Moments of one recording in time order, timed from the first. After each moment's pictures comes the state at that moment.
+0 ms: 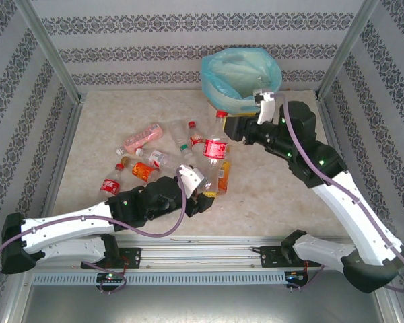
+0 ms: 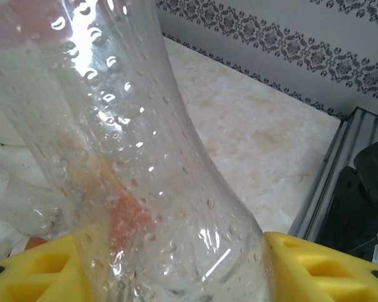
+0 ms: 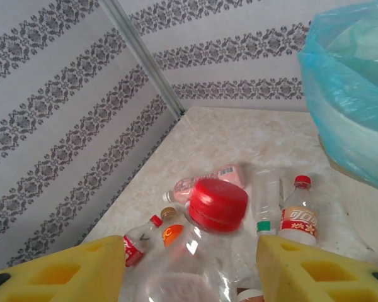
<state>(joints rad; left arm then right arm) -1.16 1.03 0.83 -0.20 -0.19 -0.20 0.56 1.11 1.40 -0.57 -0.23 0.44</state>
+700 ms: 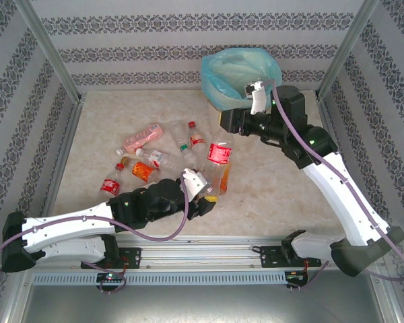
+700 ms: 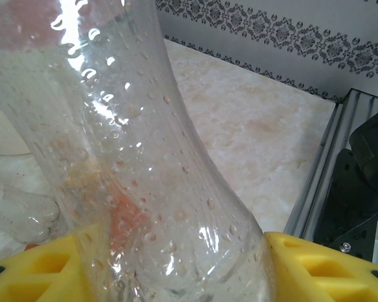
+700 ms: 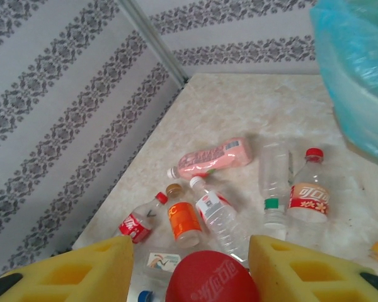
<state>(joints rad) -1.18 1.03 0.83 -0.21 -0.19 -0.14 0.49 1.24 1.51 -0.66 -0.38 0.44</state>
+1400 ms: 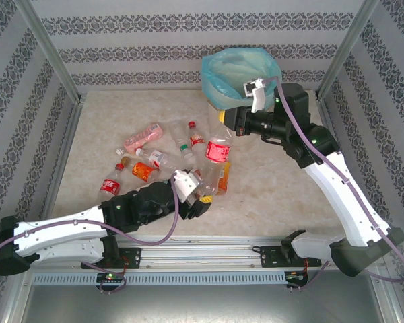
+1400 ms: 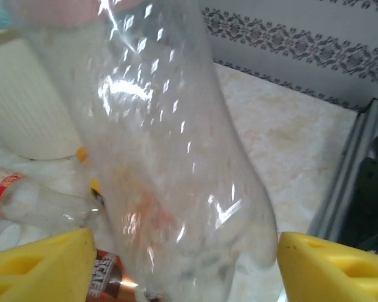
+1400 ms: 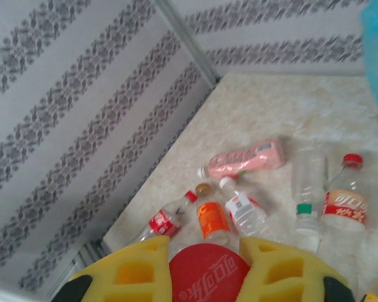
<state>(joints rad) -1.19 0.93 0.77 -0.20 -0.28 -0.11 0.47 1.23 1.54 -0.64 -0.46 0.46</state>
